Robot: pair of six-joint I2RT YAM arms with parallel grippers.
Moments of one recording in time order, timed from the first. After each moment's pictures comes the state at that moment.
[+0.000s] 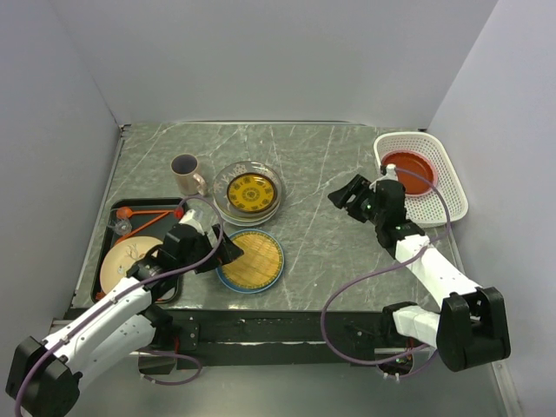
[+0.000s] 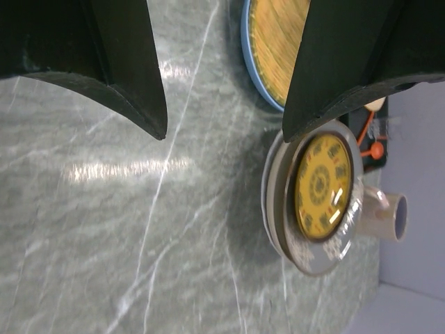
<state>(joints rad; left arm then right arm) -0.56 0.77 0.42 -0.29 0.08 -0.87 0.20 1.14 0.63 0.06 -0.18 0.75</state>
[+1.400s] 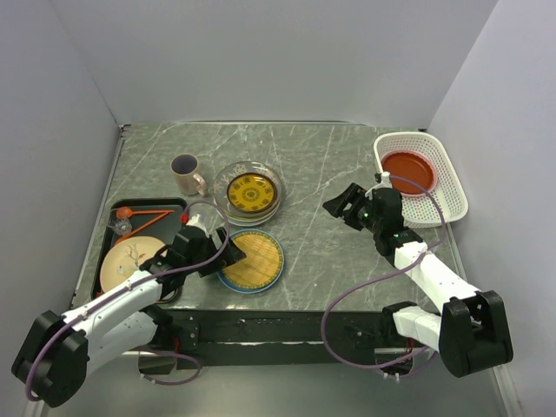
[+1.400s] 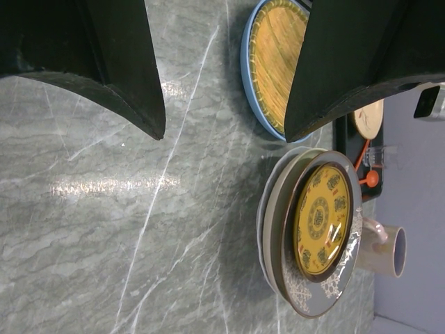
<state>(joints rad) -0.56 0.92 0.35 -0.13 0.07 -0.91 0.23 1.10 0.55 0.10 -0.23 0.76</state>
